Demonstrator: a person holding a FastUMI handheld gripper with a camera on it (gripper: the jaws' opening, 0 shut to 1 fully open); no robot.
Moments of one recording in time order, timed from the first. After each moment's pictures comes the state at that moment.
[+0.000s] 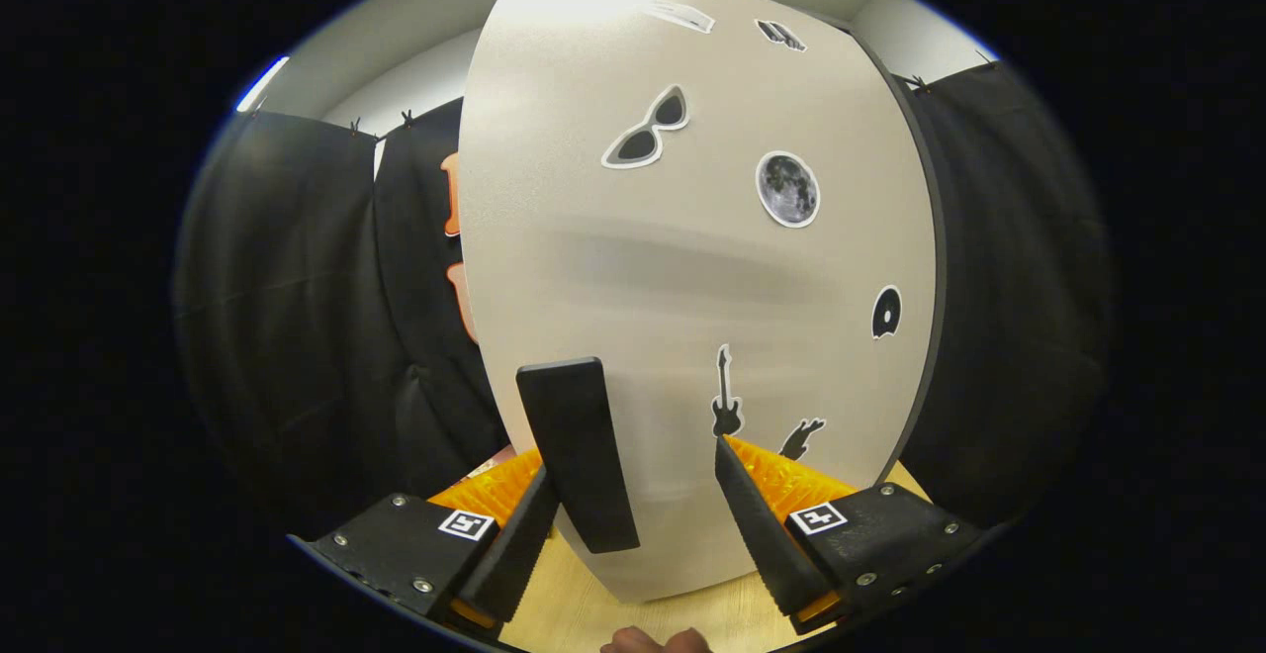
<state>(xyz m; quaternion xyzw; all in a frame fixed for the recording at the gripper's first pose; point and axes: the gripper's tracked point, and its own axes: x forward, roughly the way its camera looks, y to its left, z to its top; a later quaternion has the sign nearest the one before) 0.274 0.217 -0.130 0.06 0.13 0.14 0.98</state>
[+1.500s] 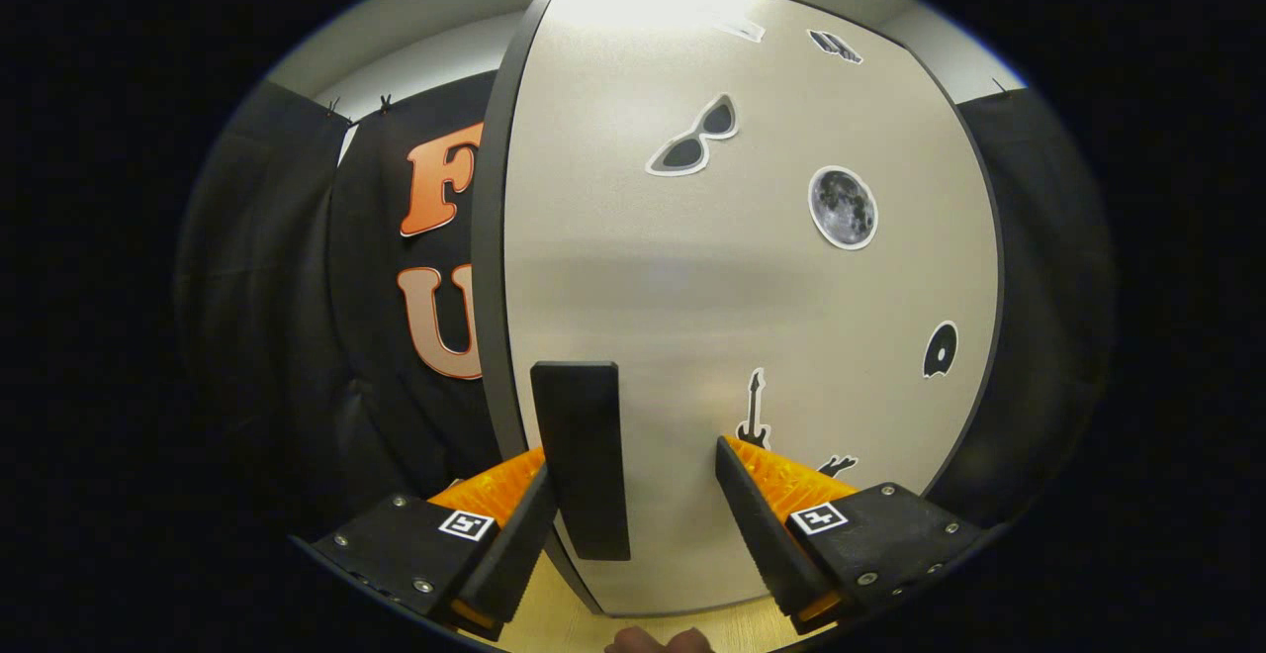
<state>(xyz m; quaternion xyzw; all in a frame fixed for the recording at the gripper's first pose) 0.314 0.238 -0.131 0.02 0.11 0.06 0.99</state>
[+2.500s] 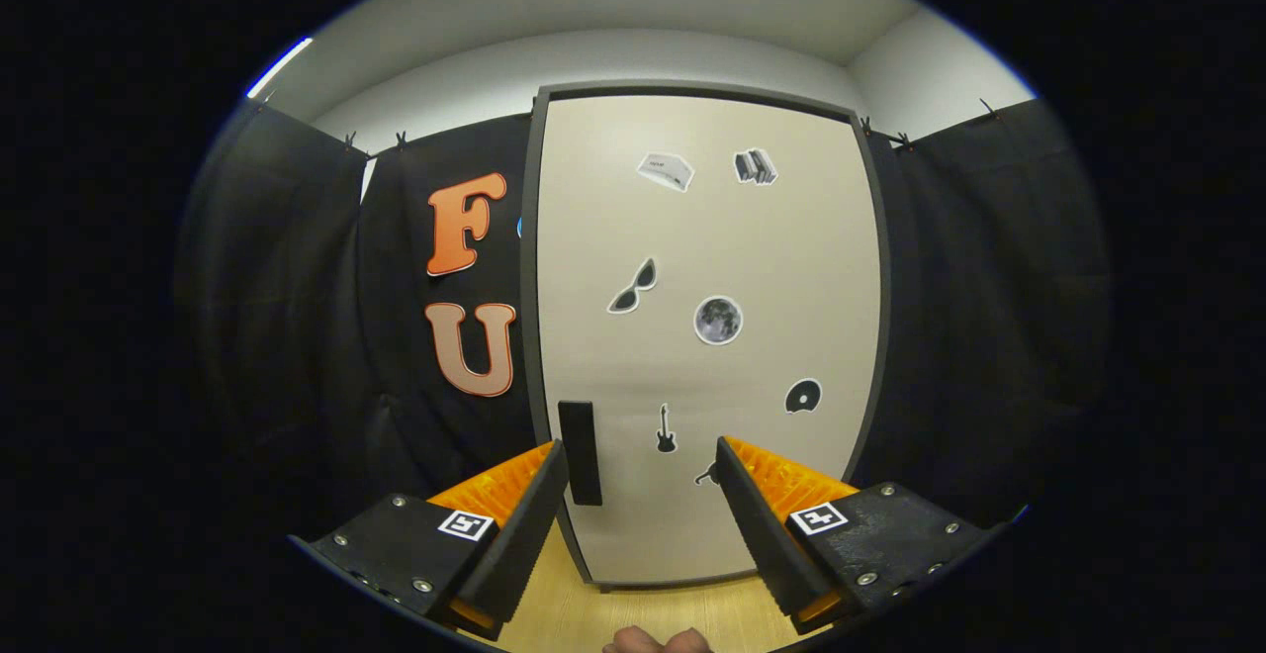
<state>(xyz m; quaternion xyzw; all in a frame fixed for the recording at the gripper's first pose) 0.182 0.170 -0.032 0.02 0.07 0.06 1.00</state>
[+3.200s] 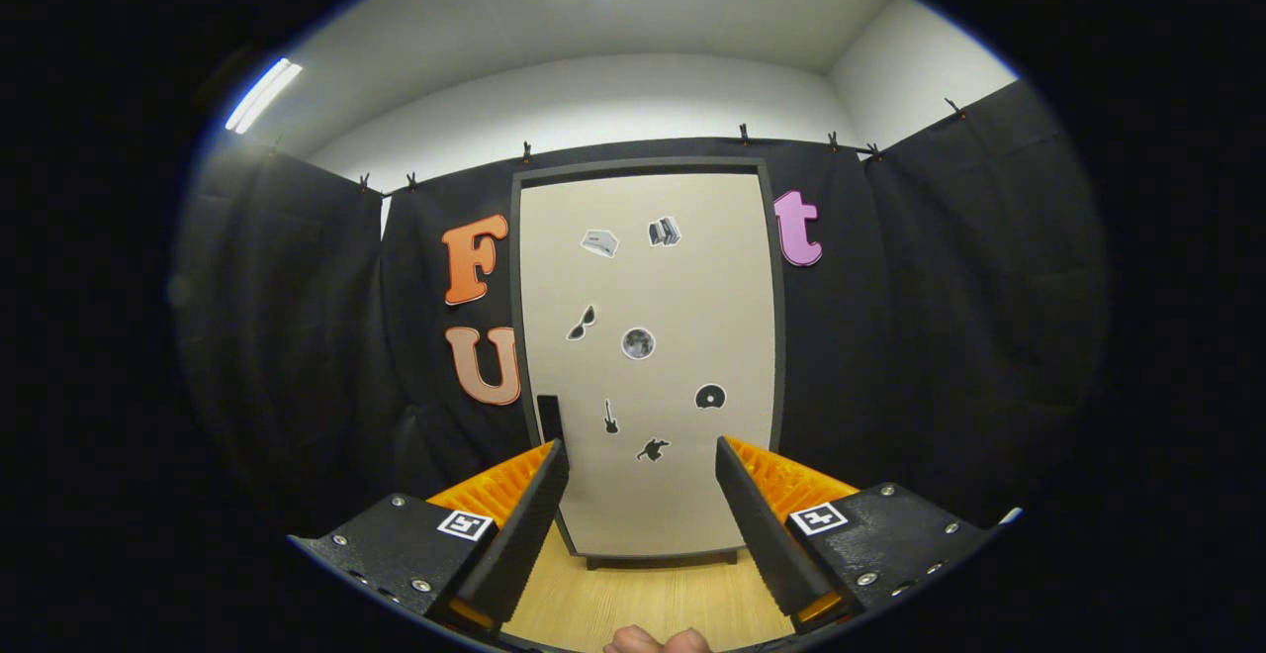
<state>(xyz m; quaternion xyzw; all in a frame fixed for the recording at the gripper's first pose) 0.067 0.063 0.002 0.04 0.05 0.08 0.99</state>
